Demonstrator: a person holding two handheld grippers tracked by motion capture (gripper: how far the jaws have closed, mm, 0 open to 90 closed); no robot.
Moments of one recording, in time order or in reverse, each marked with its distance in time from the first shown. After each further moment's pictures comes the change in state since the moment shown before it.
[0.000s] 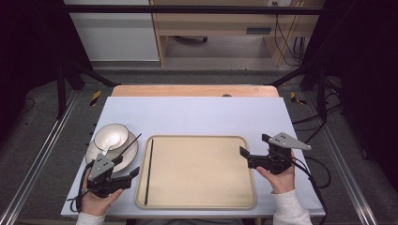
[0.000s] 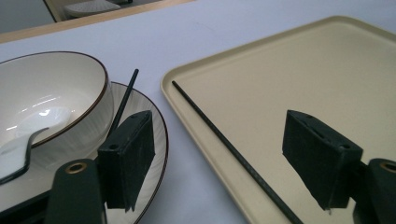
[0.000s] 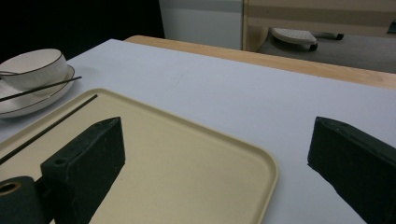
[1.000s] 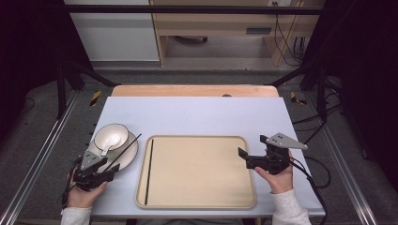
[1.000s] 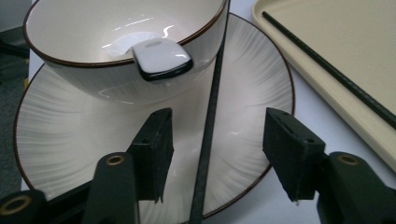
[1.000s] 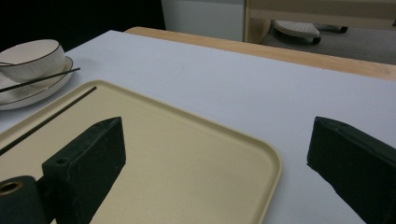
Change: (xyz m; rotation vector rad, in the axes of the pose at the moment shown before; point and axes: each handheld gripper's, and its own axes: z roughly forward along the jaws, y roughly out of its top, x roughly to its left) left arm 0.058 -0.026 0.012 0.178 0.154 -0.024; right arm 0.001 -0.004 0.006 0.030 0.003 -0.002
